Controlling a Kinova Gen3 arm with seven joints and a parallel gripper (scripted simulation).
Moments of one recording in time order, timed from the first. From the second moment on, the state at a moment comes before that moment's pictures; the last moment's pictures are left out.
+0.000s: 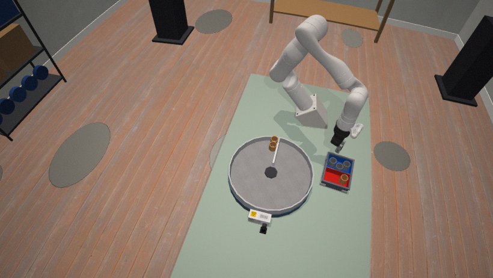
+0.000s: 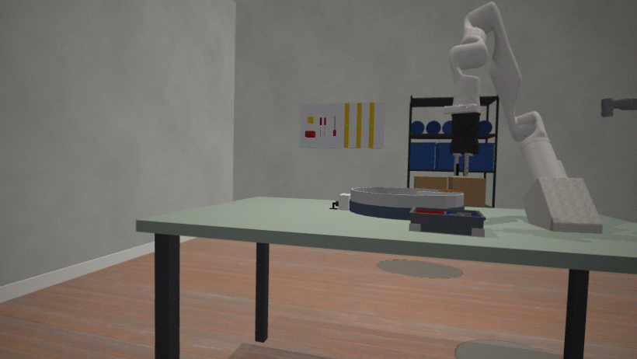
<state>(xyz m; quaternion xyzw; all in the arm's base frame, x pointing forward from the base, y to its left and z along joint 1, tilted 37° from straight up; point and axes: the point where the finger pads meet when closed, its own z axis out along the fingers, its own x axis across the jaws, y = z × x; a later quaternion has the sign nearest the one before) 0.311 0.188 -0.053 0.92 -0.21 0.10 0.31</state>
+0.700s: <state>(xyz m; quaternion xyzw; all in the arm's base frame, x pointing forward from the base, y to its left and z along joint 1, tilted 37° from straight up) 0.311 0.141 -0.025 0.92 -0.21 0.10 0.31</state>
